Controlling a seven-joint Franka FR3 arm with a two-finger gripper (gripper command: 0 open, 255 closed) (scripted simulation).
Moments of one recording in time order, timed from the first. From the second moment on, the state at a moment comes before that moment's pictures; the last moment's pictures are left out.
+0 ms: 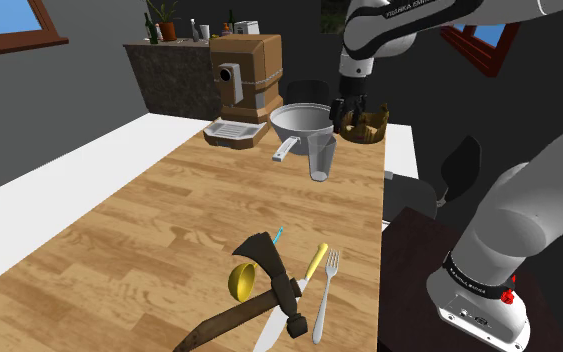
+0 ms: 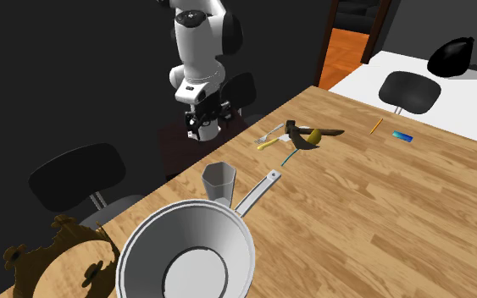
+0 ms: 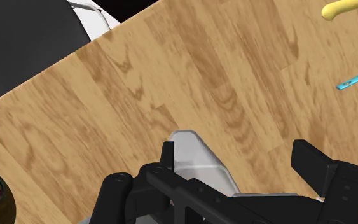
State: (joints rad) arm -0.04 -0.31 -0.12 -2.25 0.04 1.91 -0.13
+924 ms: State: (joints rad) arm -0.07 0.09 -0.20 -2.03 0.15 2.08 -0.33
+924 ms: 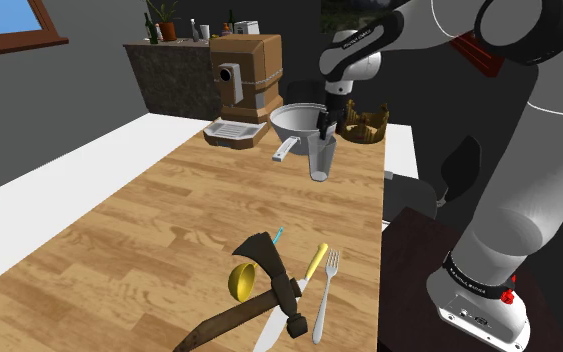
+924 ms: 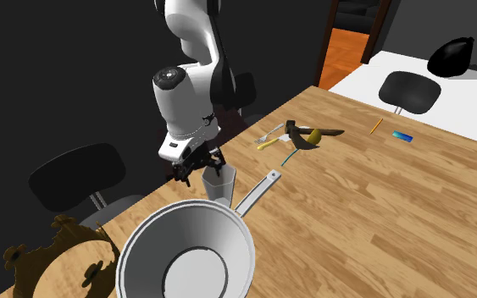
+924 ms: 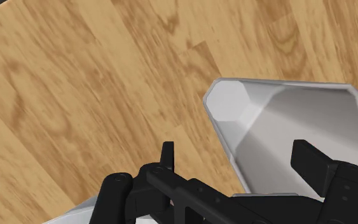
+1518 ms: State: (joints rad) arm -0.07 0.12 -0.19 -2.06 0.16 2.14 -0.34
